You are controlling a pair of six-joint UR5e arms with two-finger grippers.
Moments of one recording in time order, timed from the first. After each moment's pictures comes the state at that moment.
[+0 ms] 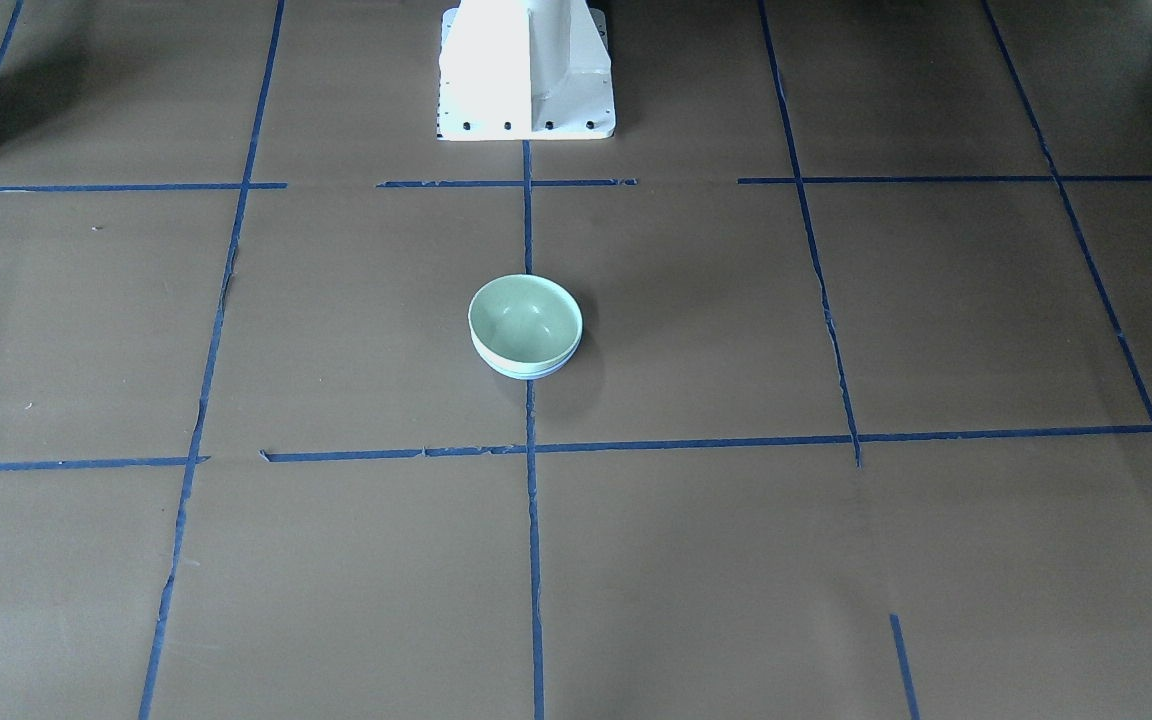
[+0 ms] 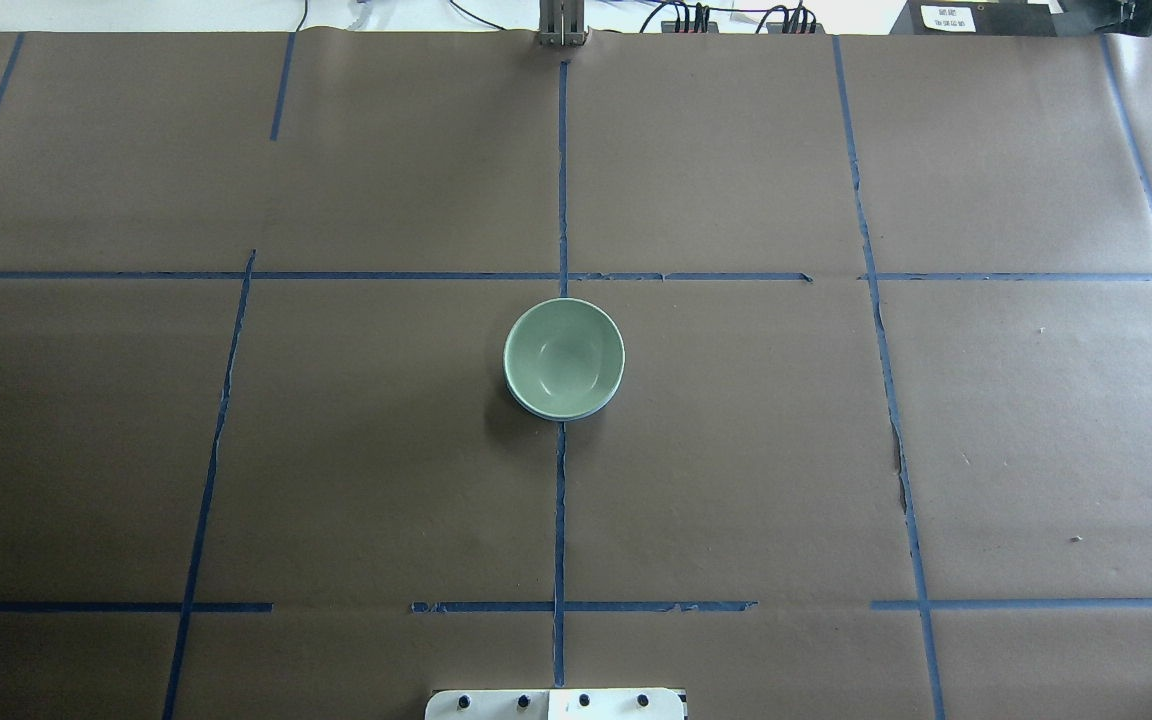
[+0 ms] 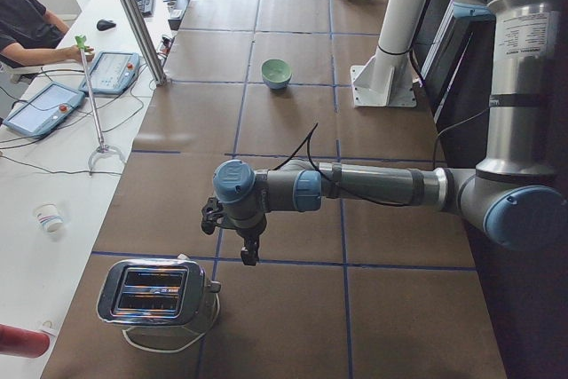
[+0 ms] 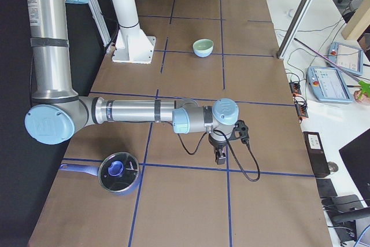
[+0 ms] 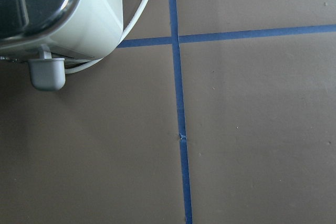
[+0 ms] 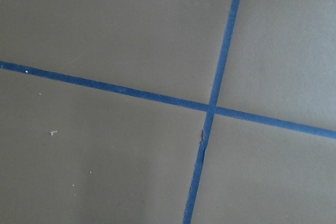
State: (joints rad) left arm -1.54 -1.52 -1.66 -1.48 -2.38 0.08; right arm 1.50 -1.57 1.57 -1.49 2.35 -0.06
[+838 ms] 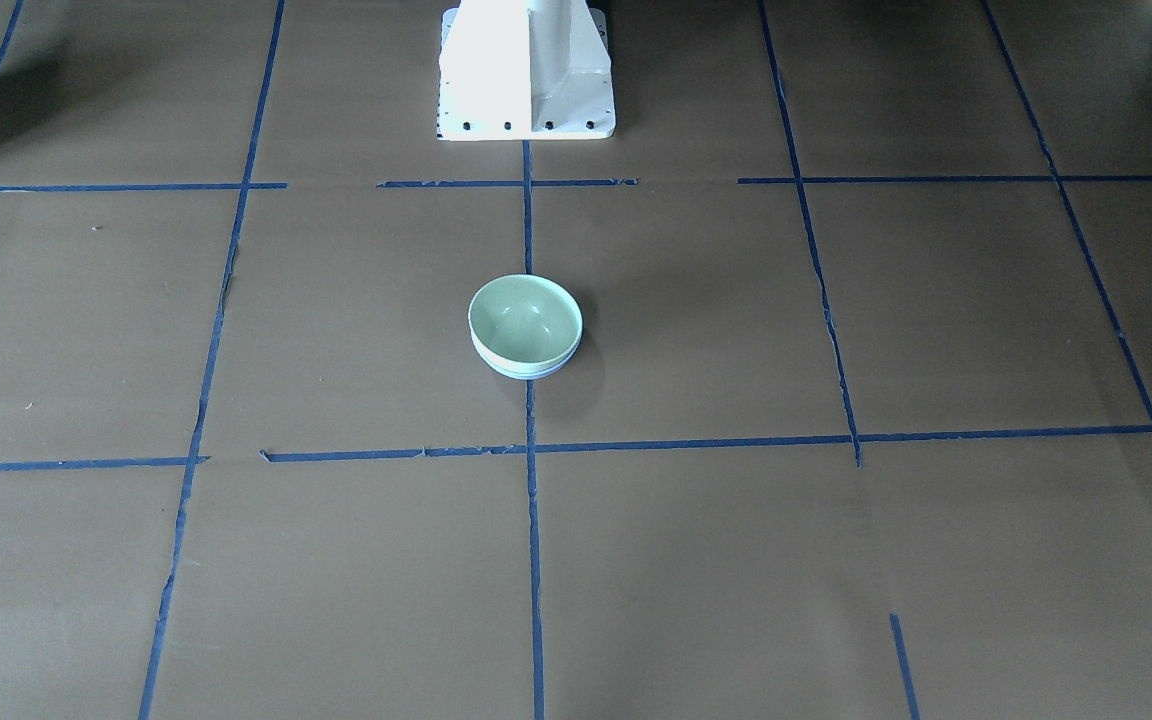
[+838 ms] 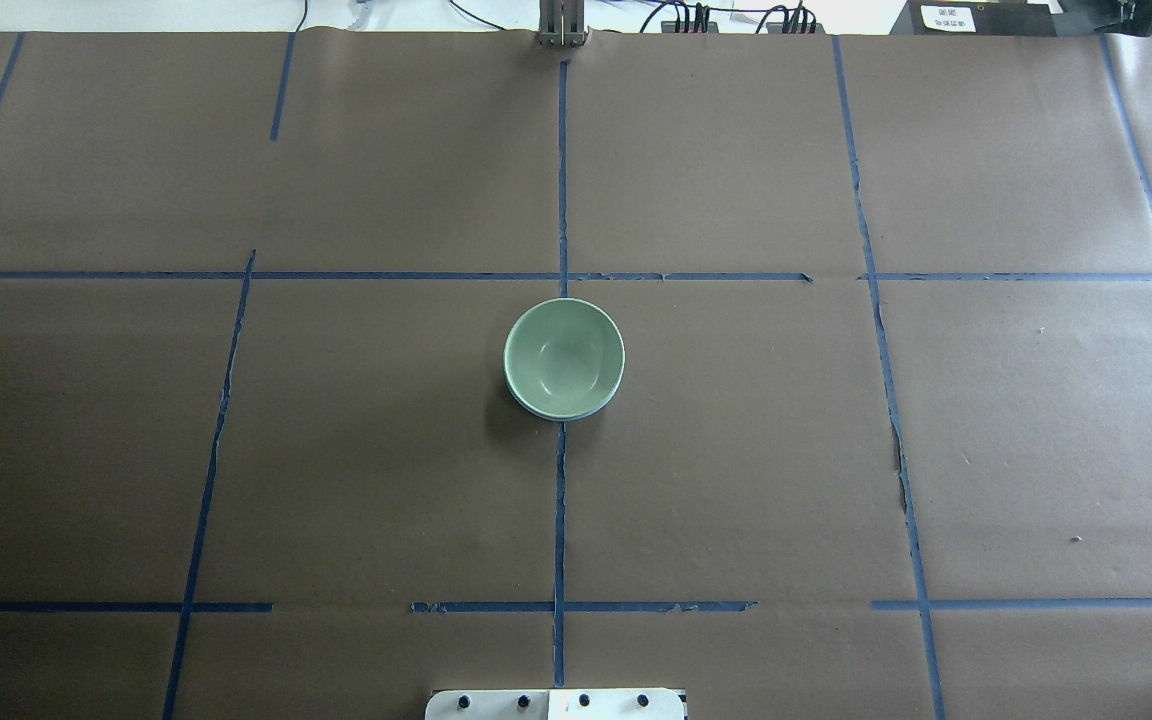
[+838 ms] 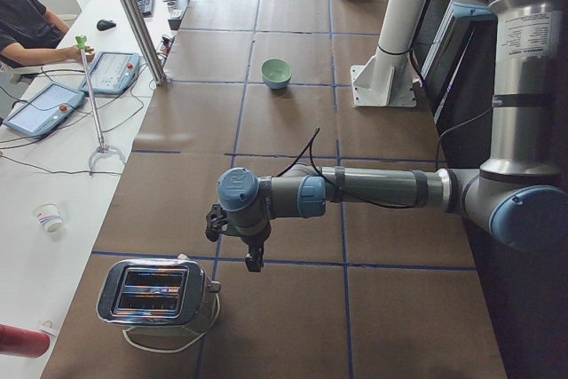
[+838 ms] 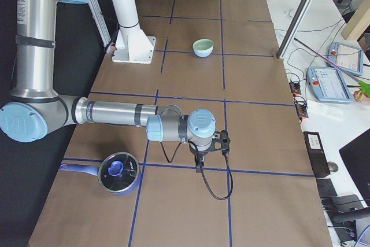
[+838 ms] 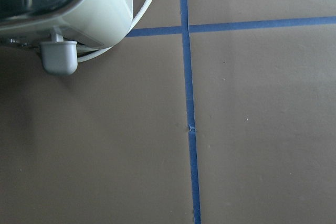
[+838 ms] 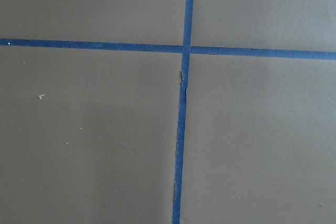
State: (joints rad) left arm -1.54 -1.51 -1.65 -1.49 -2.38 0.10; right arm 1.57 -1.69 1.67 -1.49 2.42 -0.01
